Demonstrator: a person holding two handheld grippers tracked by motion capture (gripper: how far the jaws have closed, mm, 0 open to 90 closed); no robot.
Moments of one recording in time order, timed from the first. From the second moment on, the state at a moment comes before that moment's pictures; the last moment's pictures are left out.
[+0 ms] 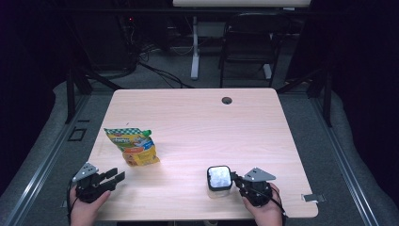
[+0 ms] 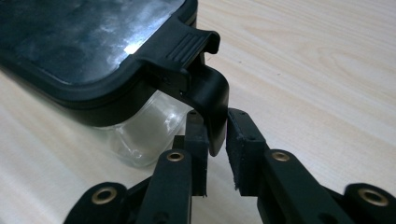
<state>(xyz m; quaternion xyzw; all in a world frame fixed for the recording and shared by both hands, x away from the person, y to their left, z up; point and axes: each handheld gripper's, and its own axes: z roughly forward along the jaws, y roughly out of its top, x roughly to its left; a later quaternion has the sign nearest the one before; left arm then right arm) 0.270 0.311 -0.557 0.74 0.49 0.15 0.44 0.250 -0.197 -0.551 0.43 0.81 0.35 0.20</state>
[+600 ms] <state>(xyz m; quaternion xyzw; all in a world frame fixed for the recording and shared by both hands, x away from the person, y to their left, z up) 0.269 0.309 -0.556 0.74 0.49 0.16 0.44 0.231 -0.204 -0.540 0.41 0.81 0.38 0.17</state>
